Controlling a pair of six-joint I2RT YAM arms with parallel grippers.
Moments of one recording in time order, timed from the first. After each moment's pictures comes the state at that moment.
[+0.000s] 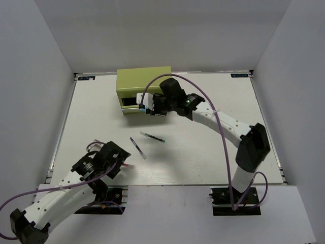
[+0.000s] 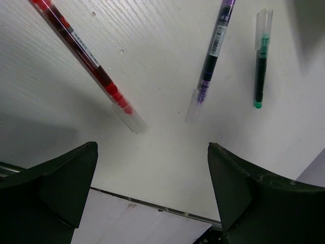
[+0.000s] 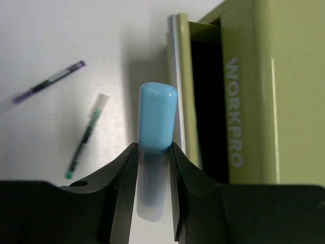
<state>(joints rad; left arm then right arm) -0.70 0.58 0.47 -0.91 -0.29 -1.54 0.83 1.71 1.54 -0.45 -0.36 -0.80</state>
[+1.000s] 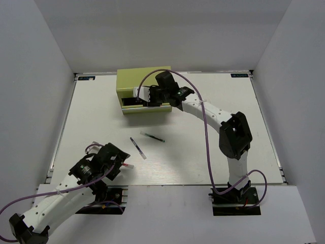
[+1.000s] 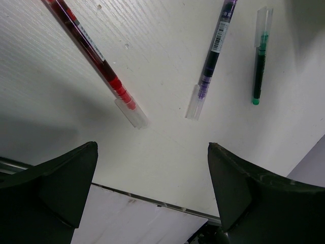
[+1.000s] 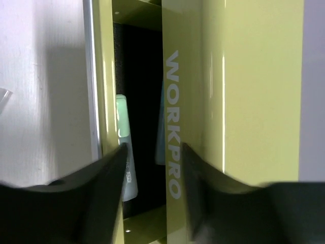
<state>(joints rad) -0.70 0.50 0.45 -0.94 -0.27 -1.56 0.76 1.99 1.75 -0.35 -0.32 -1.01</state>
